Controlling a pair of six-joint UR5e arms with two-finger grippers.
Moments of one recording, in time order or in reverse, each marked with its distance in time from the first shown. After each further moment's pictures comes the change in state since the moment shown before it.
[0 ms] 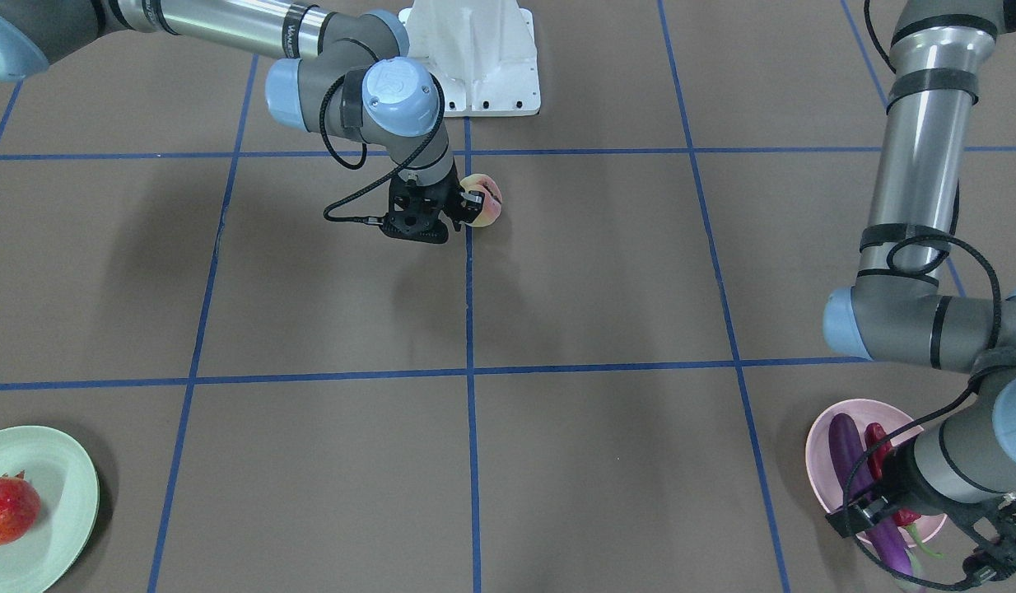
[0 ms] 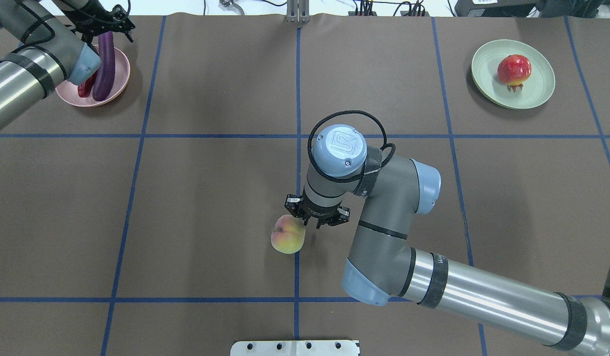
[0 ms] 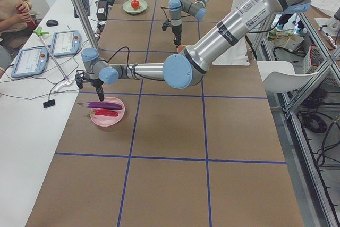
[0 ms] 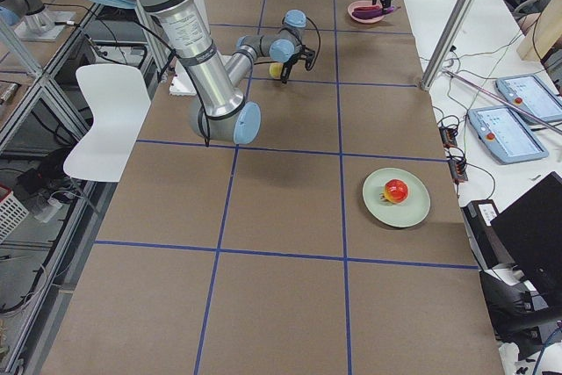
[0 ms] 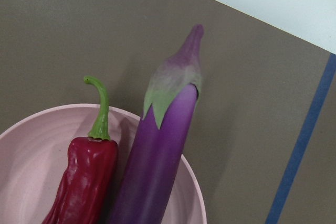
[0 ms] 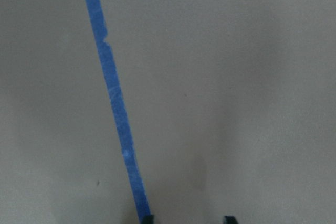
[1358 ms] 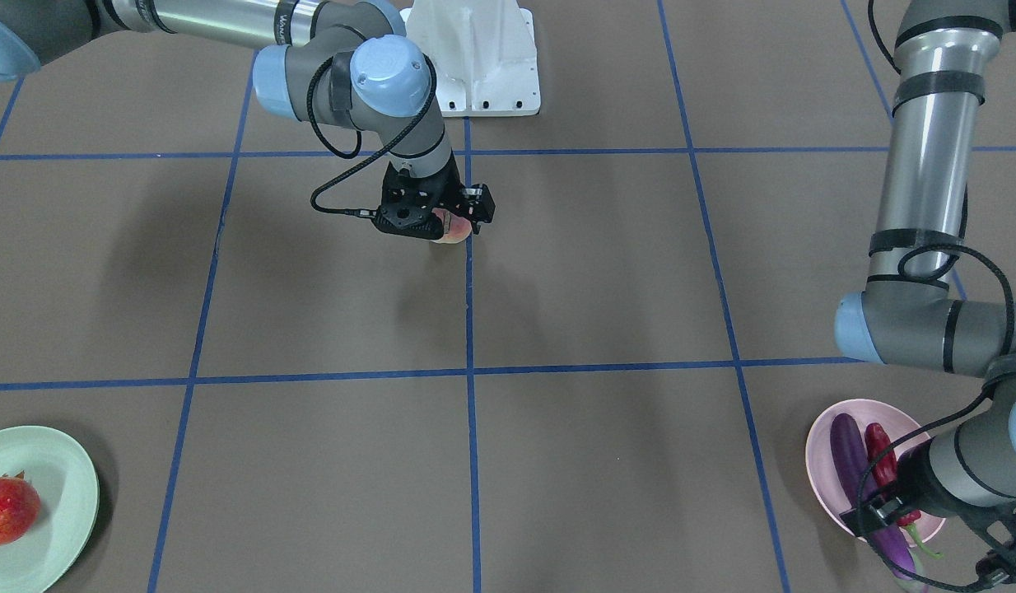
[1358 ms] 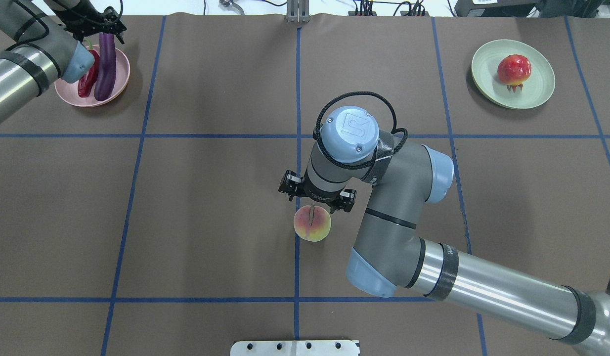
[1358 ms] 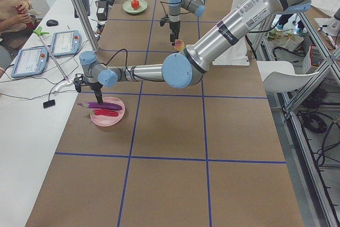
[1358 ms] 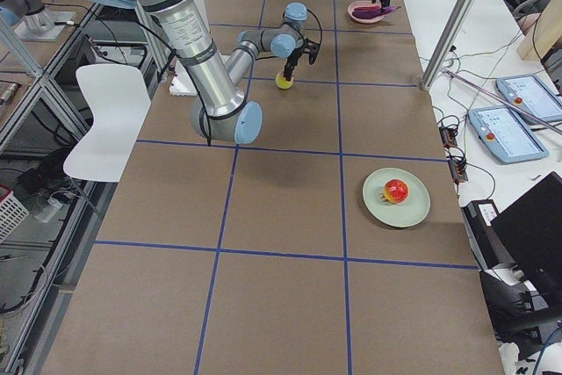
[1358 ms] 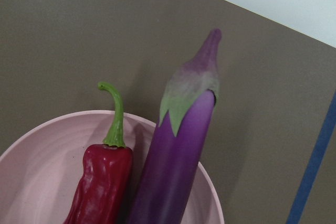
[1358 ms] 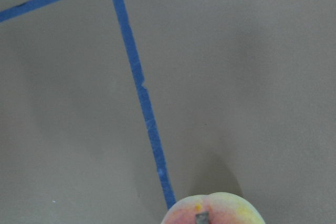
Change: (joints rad) left arm -0.015 -0.011 0.055 0.001 0.000 0.067; right arm 0.012 0.003 0.034 0.001 -0.064 0.039
